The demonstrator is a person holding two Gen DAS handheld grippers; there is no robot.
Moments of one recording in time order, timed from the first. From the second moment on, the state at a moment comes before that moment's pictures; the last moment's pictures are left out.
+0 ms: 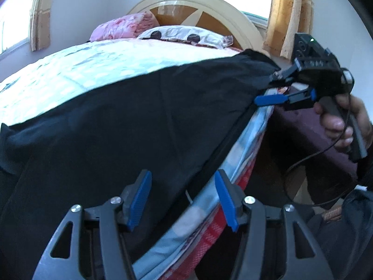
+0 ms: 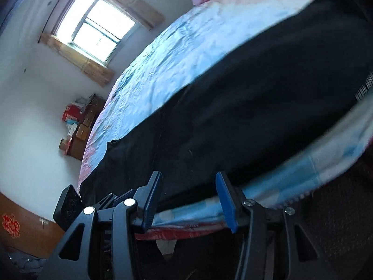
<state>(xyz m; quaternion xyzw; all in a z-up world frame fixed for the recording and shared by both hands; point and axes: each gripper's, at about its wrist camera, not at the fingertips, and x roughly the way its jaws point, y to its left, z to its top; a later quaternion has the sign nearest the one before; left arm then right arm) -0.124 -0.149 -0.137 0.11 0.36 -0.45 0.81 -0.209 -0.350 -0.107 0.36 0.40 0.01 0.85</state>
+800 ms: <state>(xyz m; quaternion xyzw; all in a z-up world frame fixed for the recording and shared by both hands) -0.123 -0.135 -0.135 0.06 0.35 -0.47 0.81 -0.233 -0.373 -0.103 0.40 0.35 -0.03 0.85</state>
